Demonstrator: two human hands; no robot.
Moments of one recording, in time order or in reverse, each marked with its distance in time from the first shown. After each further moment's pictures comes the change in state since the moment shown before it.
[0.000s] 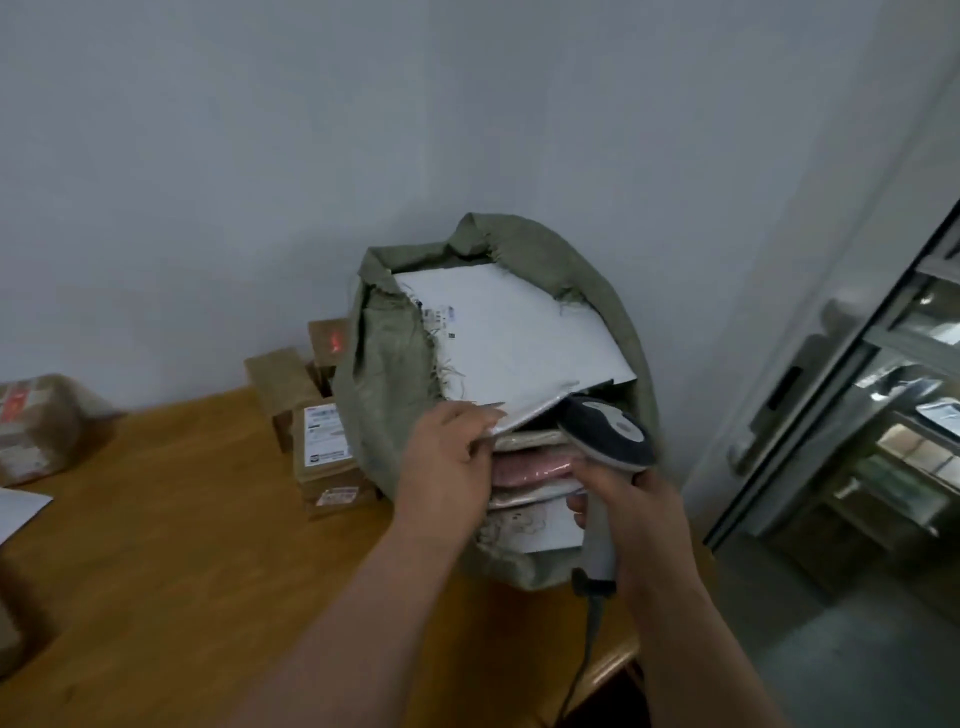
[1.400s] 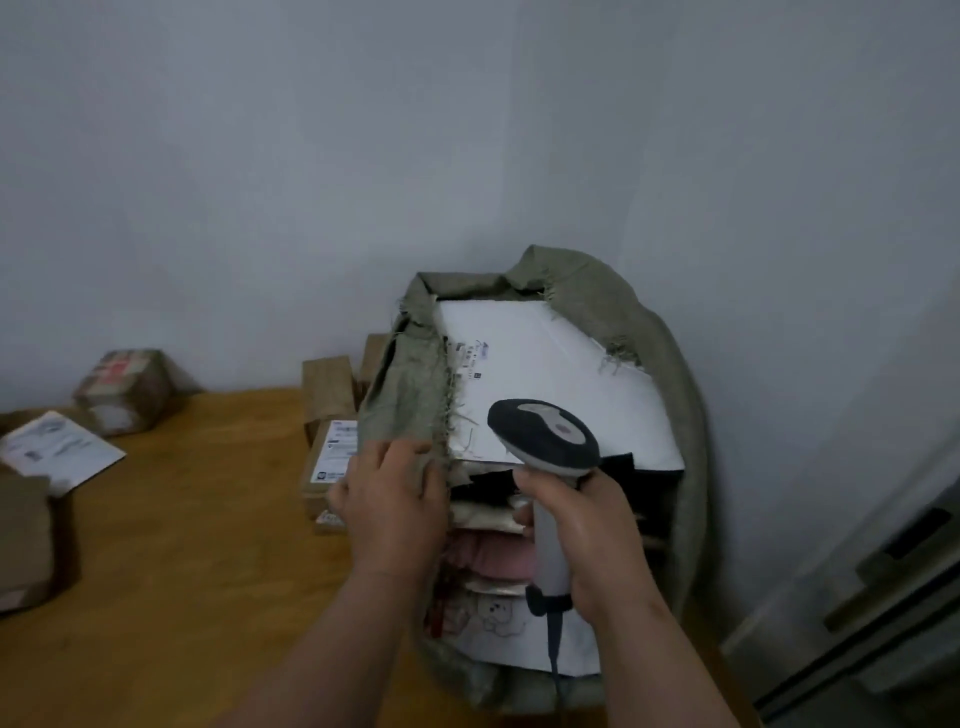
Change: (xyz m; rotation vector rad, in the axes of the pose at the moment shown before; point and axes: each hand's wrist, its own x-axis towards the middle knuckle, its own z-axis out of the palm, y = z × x) left_hand 0.037 -0.026 0.068 0.376 0.362 -0.438; right_hand 0.114 -0.030 0.017 -0.032 -0.494 0.047
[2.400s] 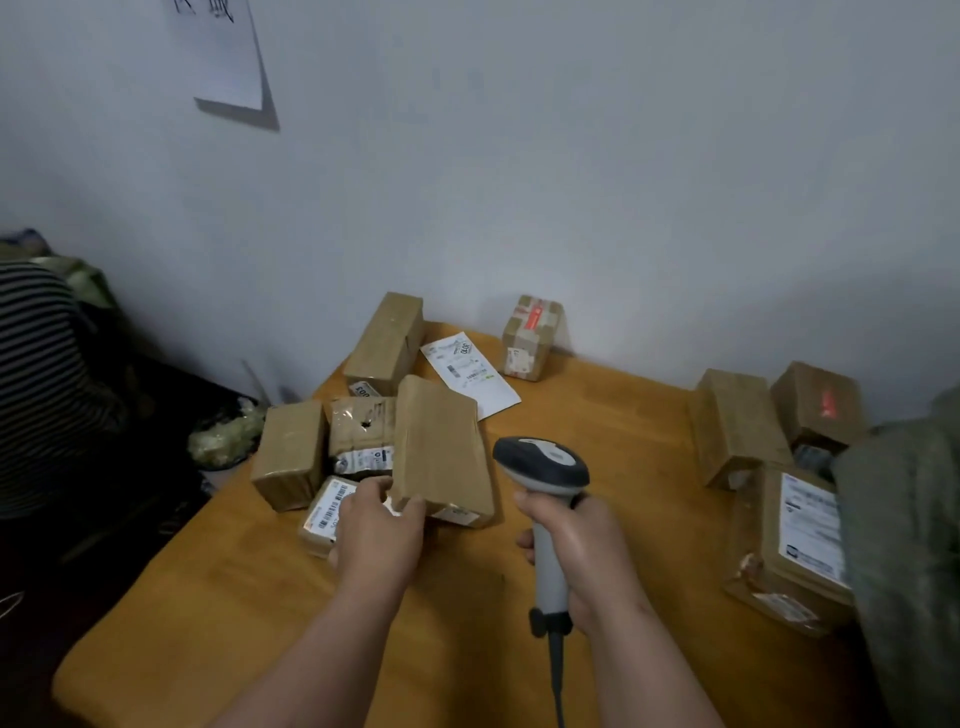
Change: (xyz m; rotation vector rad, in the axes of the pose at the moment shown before) left_hand 0.077 -0.429 -0.287 -0.014 0.106 -0.939; right_hand -0.039 0.140 0.484 -0.273 -0.506 0.265
